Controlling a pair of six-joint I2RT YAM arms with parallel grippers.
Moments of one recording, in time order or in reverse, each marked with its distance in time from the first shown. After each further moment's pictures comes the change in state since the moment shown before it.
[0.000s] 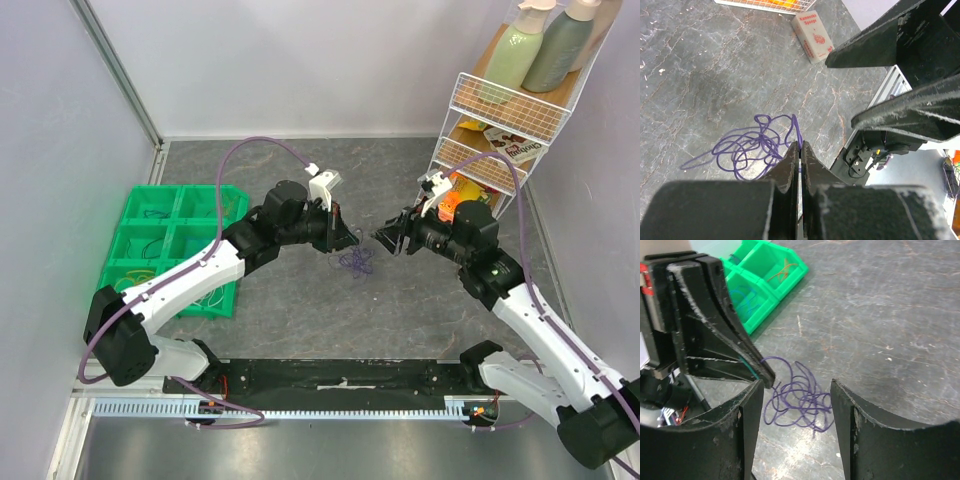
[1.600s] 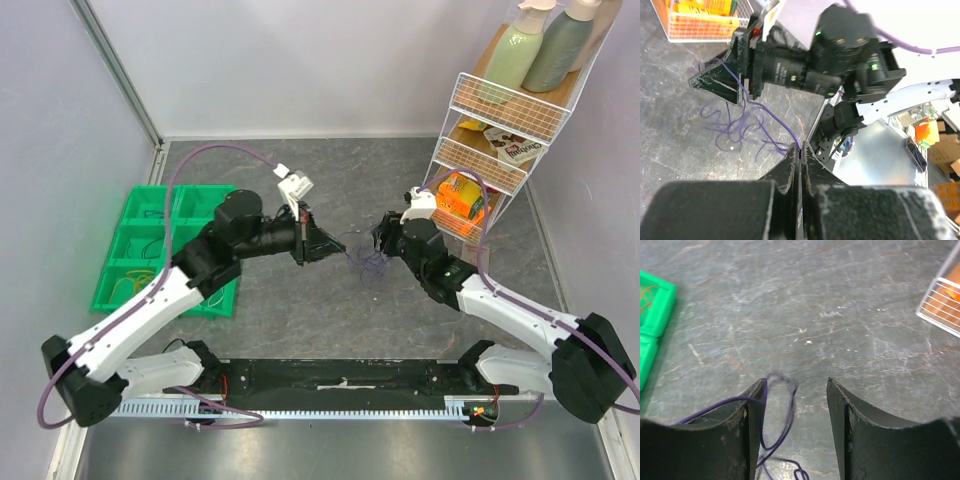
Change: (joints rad) left arm 0.000 -0.249 -0.034 -0.035 0.150 -0.002; right arm 0.216 0.221 -0.161 0.241 0.693 0.146
